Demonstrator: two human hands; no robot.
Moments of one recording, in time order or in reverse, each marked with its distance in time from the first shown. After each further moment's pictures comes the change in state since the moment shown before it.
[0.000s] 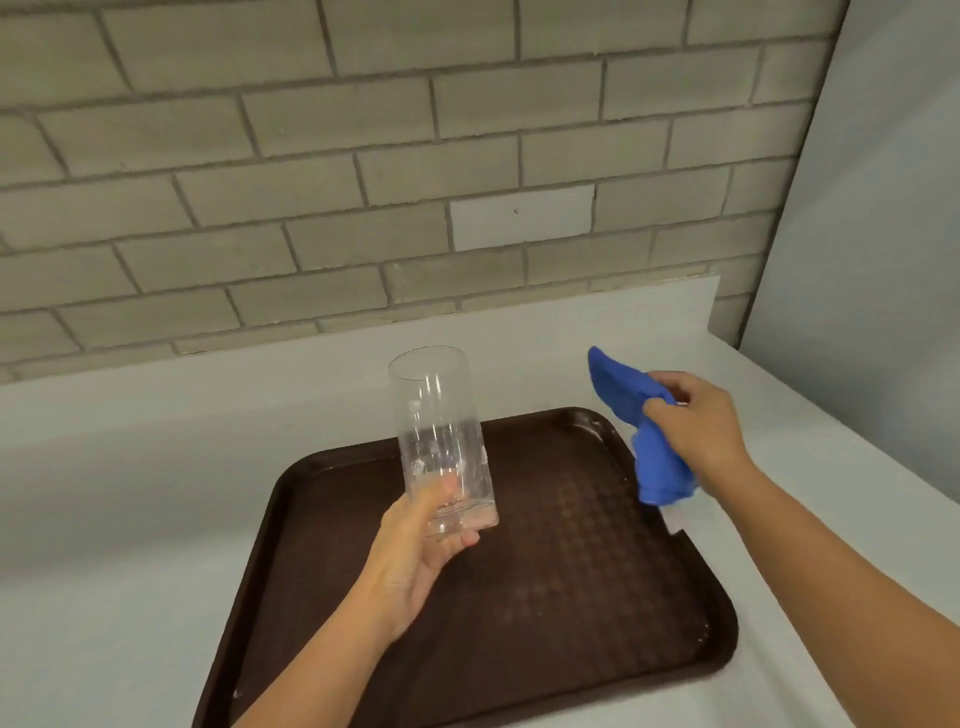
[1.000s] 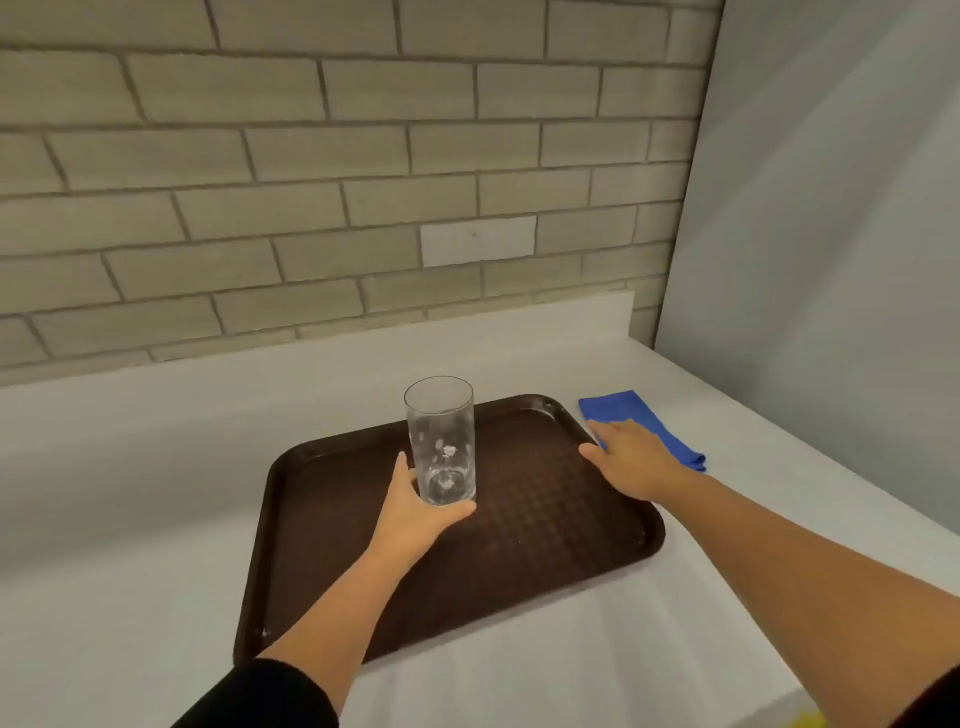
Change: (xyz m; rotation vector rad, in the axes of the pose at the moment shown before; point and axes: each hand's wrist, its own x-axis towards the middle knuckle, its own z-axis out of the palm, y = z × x) left_hand -0.005 -0.029 -0.027 0.616 0.021 0.112; right_hand -0.081 0.004 -0.006 -0.915 -0.410 0.005
